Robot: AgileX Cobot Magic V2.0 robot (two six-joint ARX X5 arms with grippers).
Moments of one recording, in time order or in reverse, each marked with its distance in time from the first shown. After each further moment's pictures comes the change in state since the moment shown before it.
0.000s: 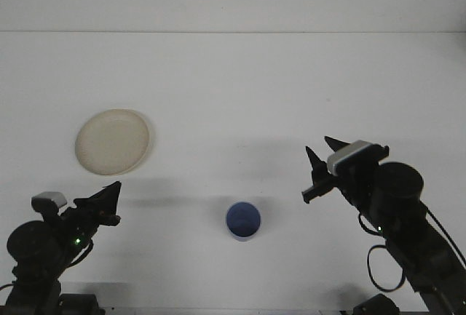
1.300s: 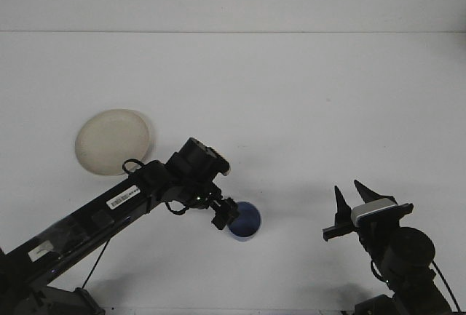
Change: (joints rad) left arm -0.729 1.122 0.701 -0.402 -0.044 0.434; right arm -0.106 -0.431 -0.436 0.035 0.084 0.024
